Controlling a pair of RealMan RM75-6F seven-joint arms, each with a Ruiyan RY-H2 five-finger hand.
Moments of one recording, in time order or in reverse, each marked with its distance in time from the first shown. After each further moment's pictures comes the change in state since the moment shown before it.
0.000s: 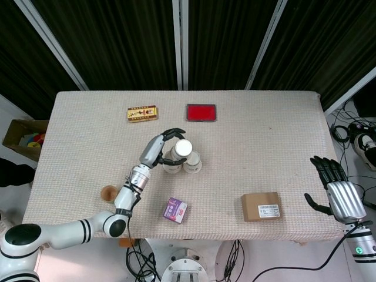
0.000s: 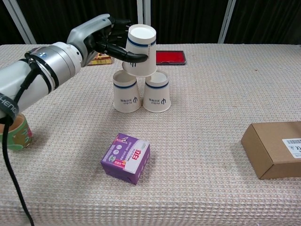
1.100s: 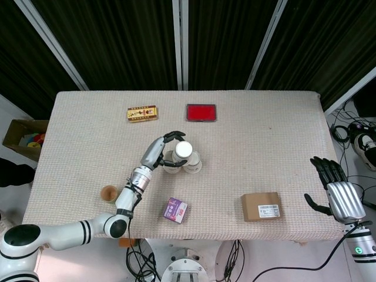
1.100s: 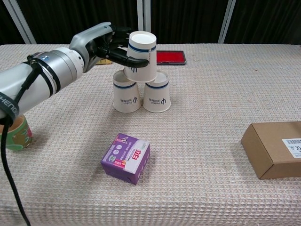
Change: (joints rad) left arm 0.009 0.004 -0.011 -0.036 -0.062 -0.044 0.018; right arm -0.004 -0.009 0.002 0.009 0.002 -0.002 0.006
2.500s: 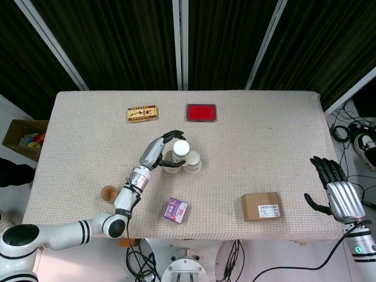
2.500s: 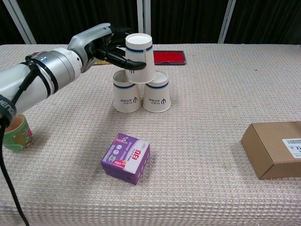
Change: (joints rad) left arm 0.002 0.007 0.011 0.007 0.016 0.002 0.034; right arm 0.001 -0.004 0.002 0.008 0.001 -0.005 0.009
